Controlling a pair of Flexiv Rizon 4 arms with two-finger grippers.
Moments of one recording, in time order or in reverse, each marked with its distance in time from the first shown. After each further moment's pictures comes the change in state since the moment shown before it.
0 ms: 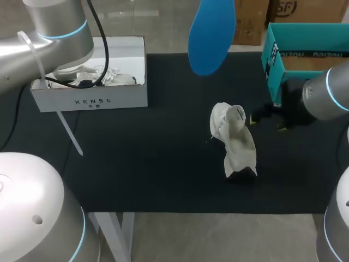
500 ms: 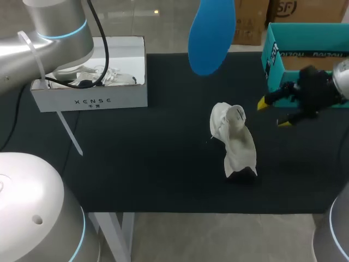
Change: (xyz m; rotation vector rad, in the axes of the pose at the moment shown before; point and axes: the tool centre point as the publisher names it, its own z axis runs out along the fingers) left arm 0.000 0.000 0.000 0.000 0.000 0.000; right arm 0.008 0.014 -0.028 0.229 0.341 0.180
